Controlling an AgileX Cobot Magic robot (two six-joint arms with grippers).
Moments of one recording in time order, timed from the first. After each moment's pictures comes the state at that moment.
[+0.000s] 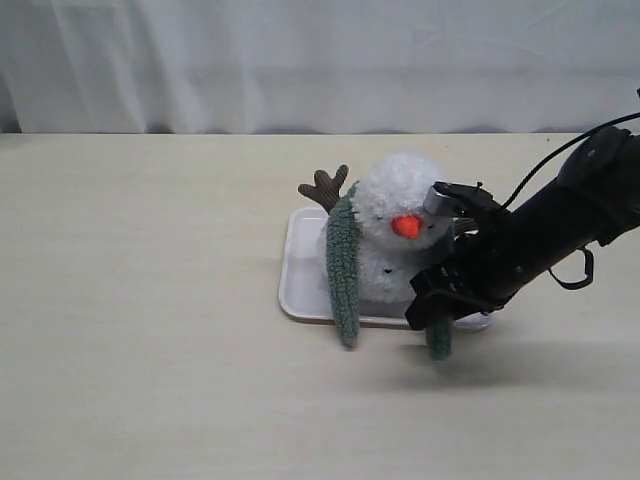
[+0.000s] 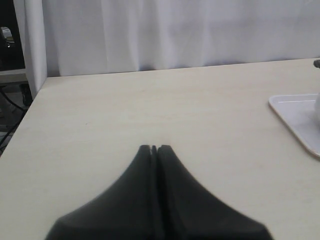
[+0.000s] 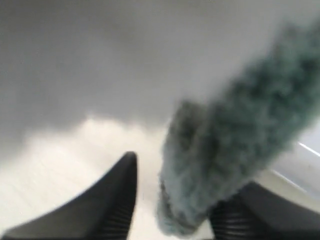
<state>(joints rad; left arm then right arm) -0.09 0.00 0.00 0.02 0.31 0.03 0.15 1.88 -1.02 0.73 0.80 -0.76</state>
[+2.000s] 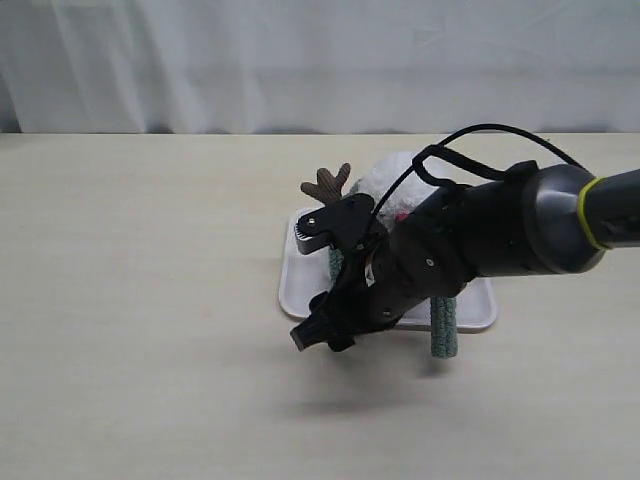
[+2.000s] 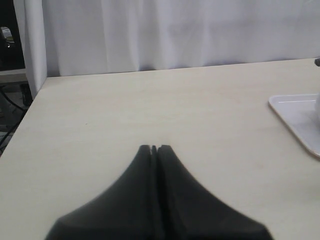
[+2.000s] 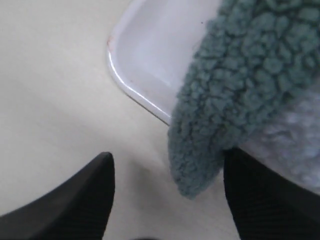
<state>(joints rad) -0.09 0.00 0.00 0.02 0.31 0.03 0.65 1.87 -1.02 -0.14 0.37 0.22</state>
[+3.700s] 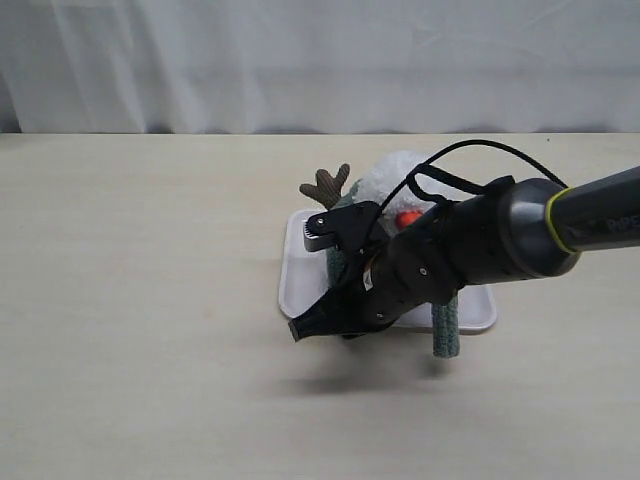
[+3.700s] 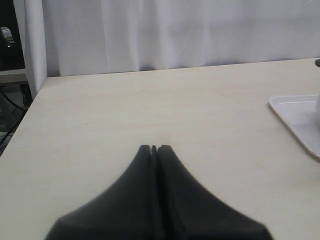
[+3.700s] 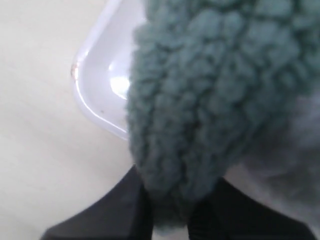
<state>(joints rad) -0.09 0.00 0.00 0.02 0.31 0.03 0.62 1.95 -1.02 -0.11 0.26 0.30</state>
